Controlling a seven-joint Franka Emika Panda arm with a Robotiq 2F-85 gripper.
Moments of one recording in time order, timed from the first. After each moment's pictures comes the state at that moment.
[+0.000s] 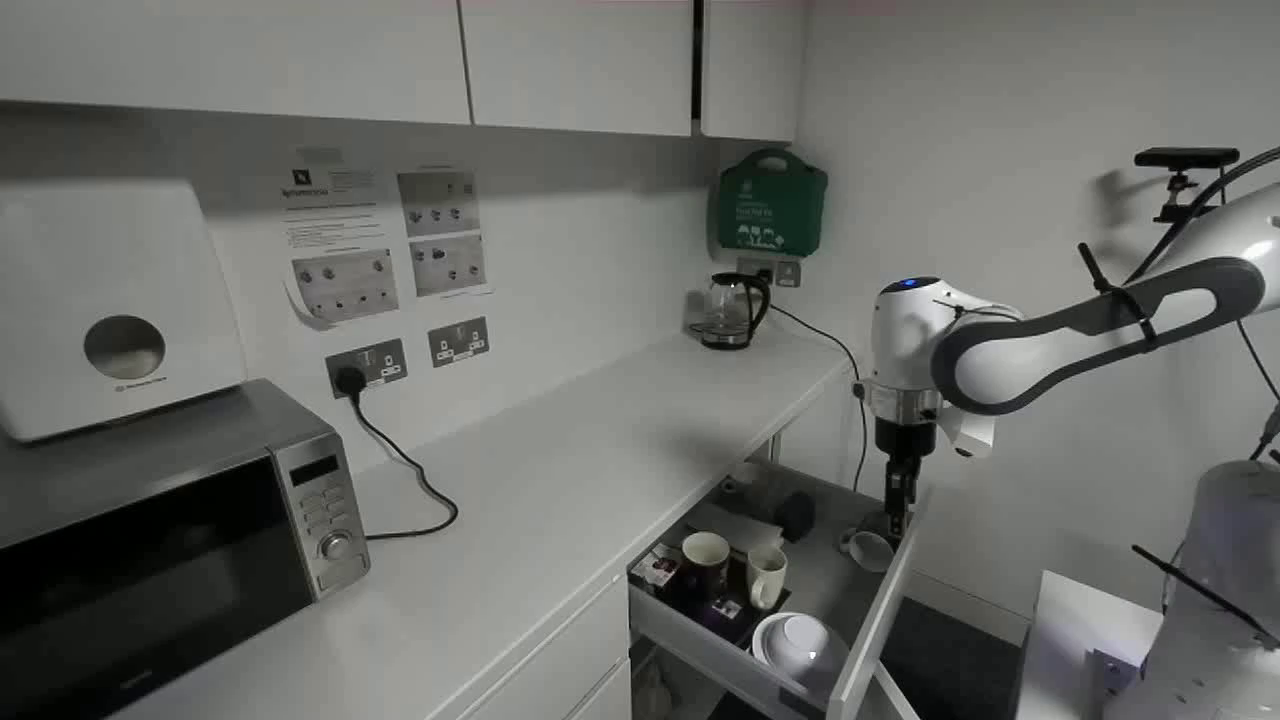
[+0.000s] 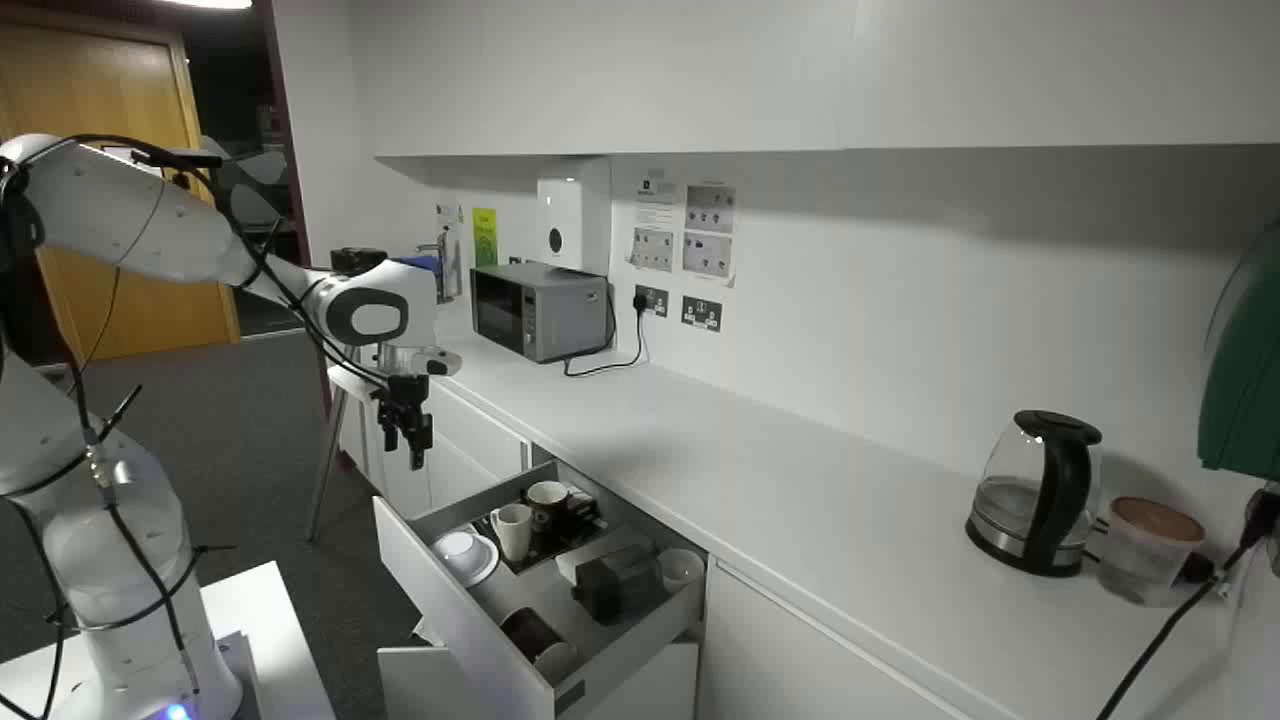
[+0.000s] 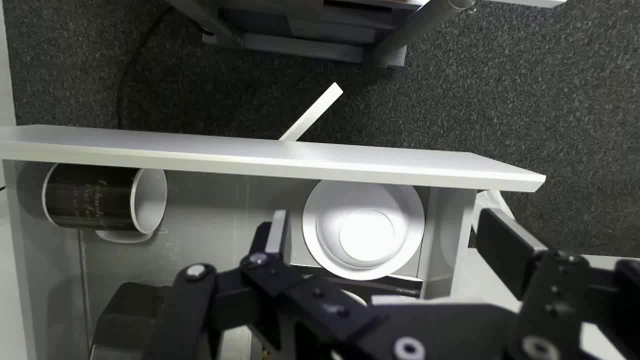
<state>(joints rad) 0.11 -0.45 0.07 -2.60 0.05 2.03 0.02</state>
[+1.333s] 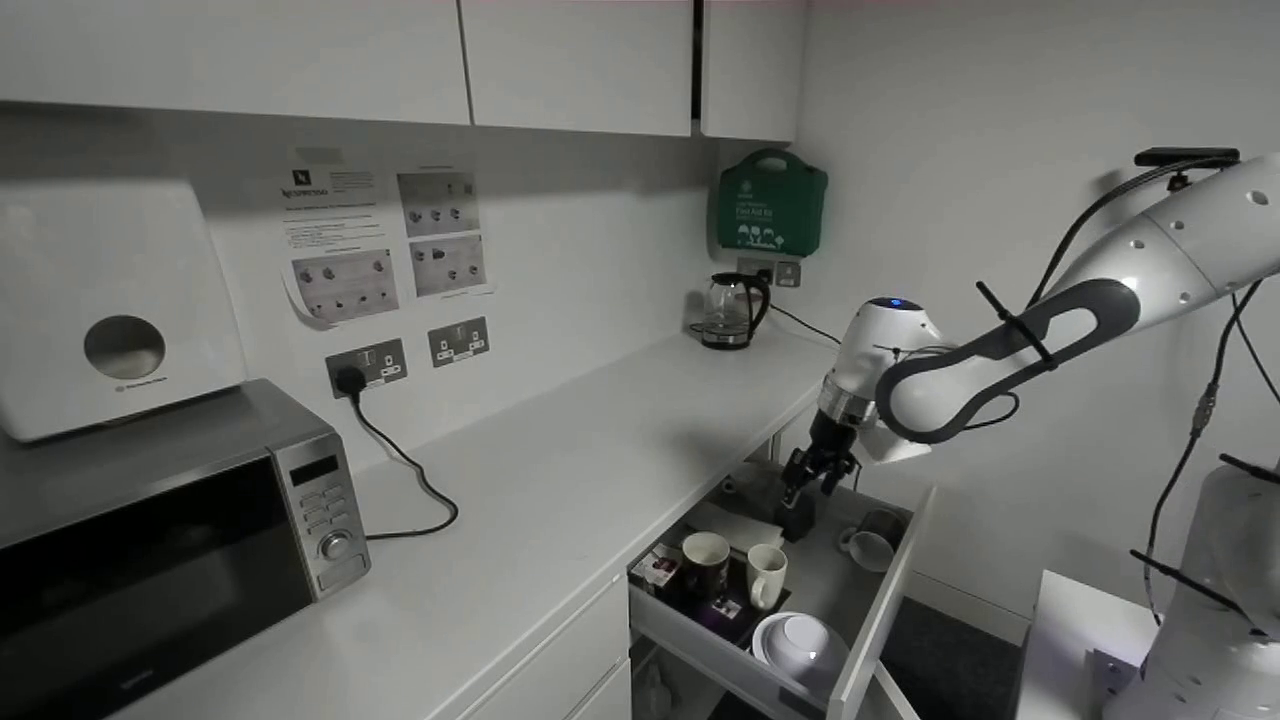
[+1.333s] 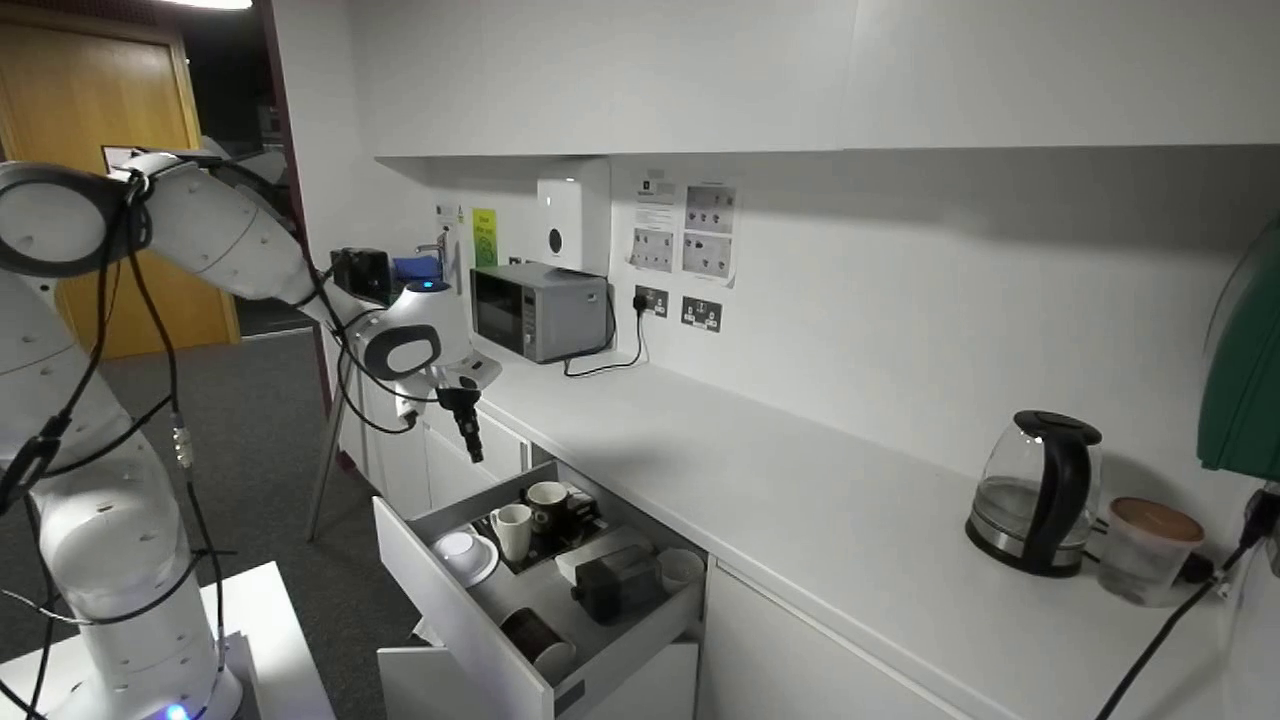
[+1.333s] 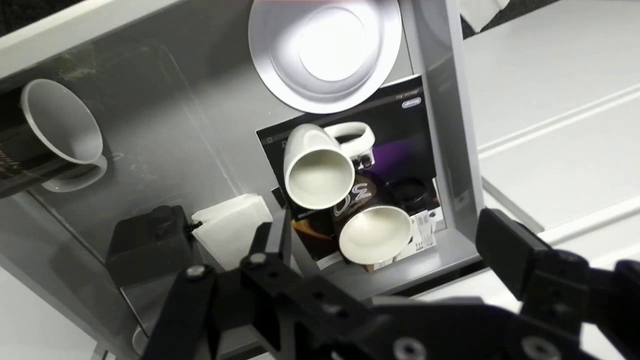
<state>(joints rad) 0.06 -0.21 0.09 -2.55 0.14 2.59 0.37</state>
